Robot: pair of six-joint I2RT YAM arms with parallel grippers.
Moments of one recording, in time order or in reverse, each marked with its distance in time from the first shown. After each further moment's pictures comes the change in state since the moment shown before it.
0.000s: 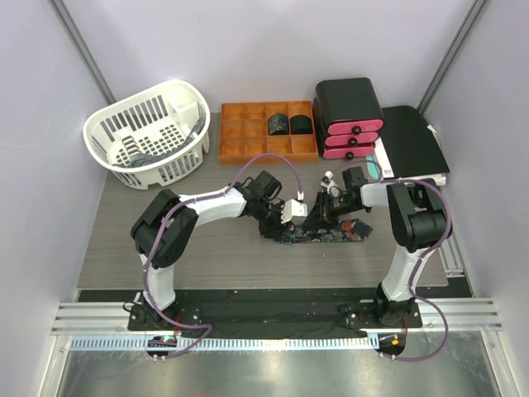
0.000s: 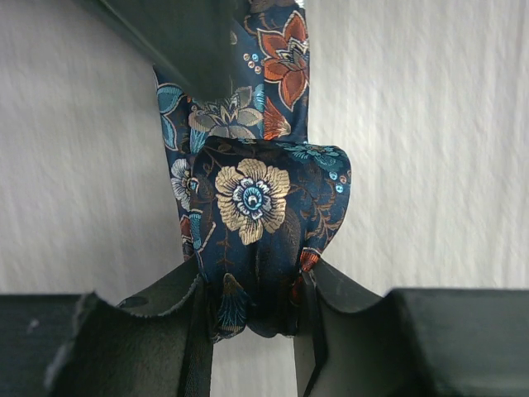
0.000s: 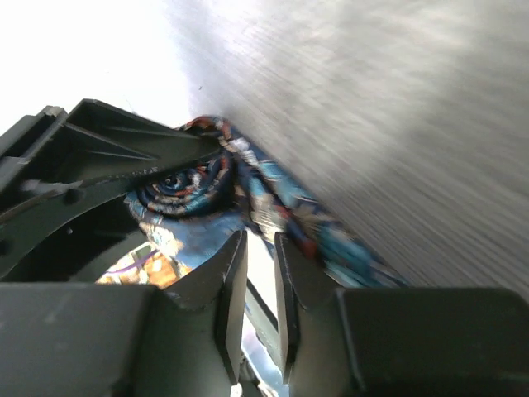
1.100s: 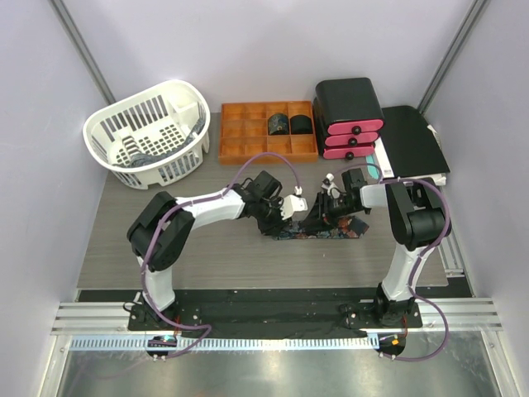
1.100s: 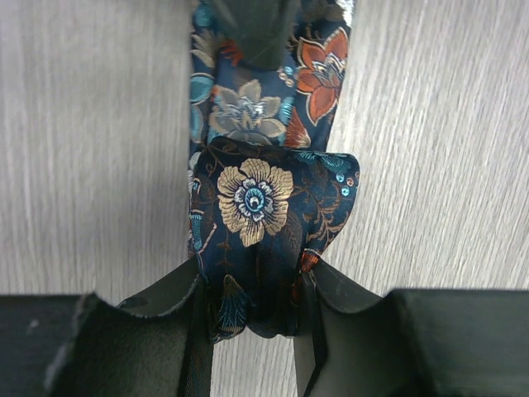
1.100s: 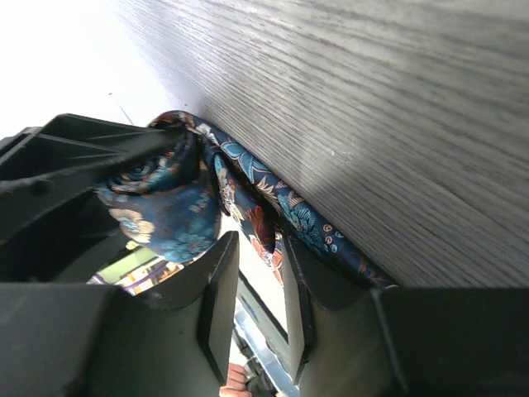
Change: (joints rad) left arm -0.007 -0.043 -0.030 0.020 -0.142 -0.125; right arm -0.015 0.018 0.000 0.002 0.035 0.051
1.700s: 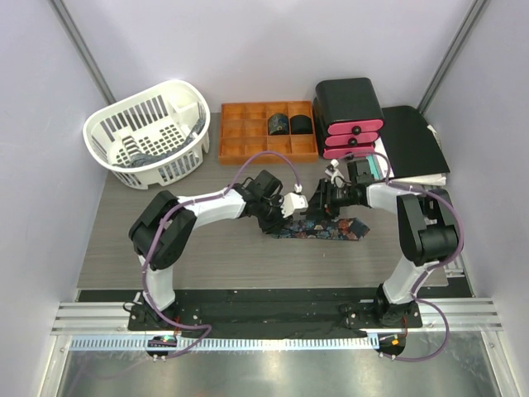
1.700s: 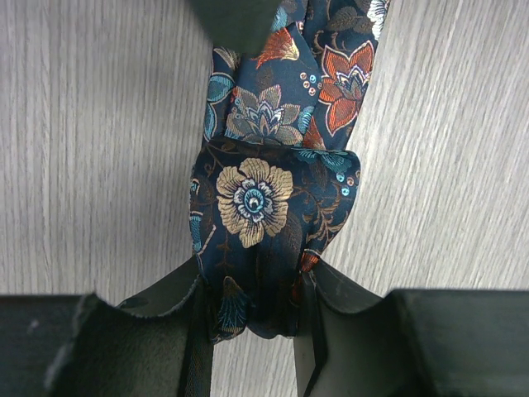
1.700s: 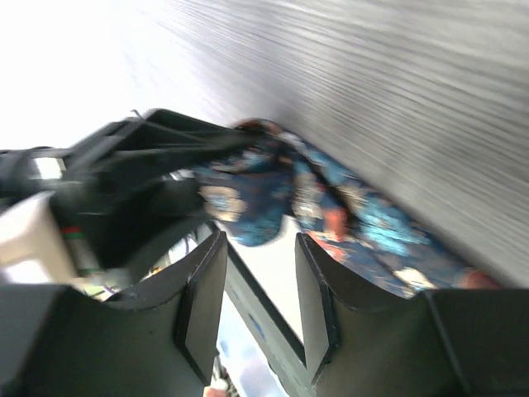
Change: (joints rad) left arm 0.005 0.008 -0.006 0.040 -0.034 -0.042; right arm -0.005 -0.136 0.003 0.037 0.000 0.031
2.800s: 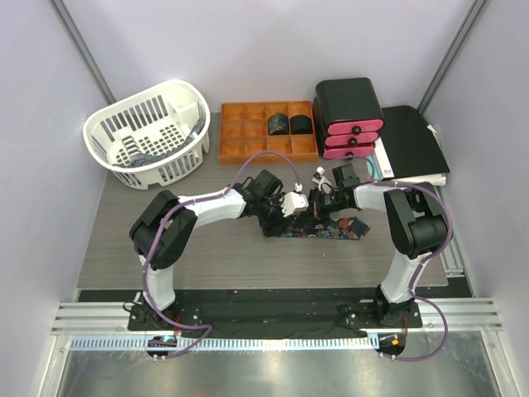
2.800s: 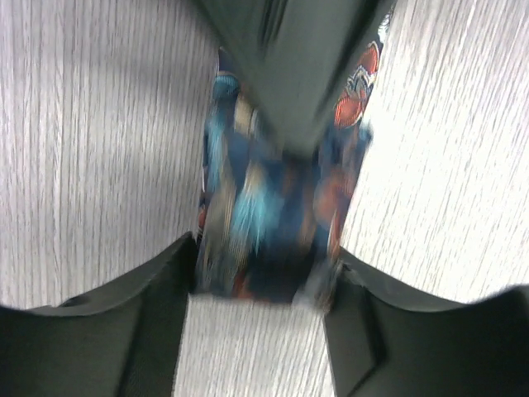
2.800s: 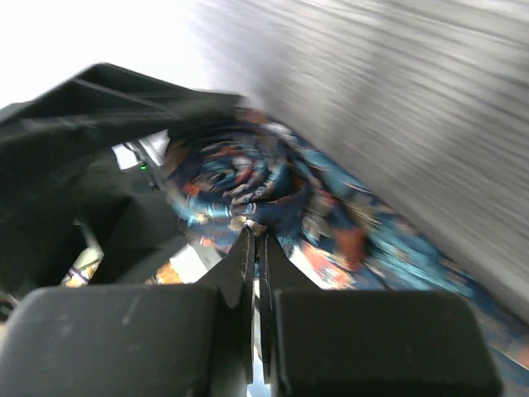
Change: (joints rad) left arm -0.002 0.007 0.009 0.015 -0.010 -0.007; right arm 0.095 0.064 0.016 0.023 0.029 0.003
